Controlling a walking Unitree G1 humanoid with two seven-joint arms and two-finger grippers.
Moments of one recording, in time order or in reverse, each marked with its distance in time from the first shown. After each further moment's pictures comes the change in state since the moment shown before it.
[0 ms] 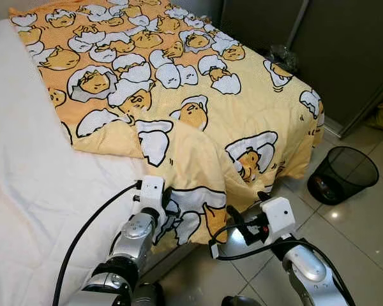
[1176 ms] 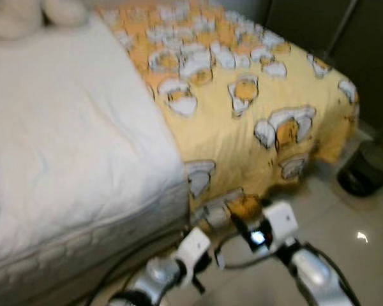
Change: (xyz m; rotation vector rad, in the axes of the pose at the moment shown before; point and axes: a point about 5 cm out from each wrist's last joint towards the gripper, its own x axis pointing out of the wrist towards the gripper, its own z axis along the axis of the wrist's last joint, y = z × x) left arm -0.038 -0.070 -0.081 0.281 0.348 -0.560; right arm -0.005 -0.004 -0.012 -0.023 0.053 0.048
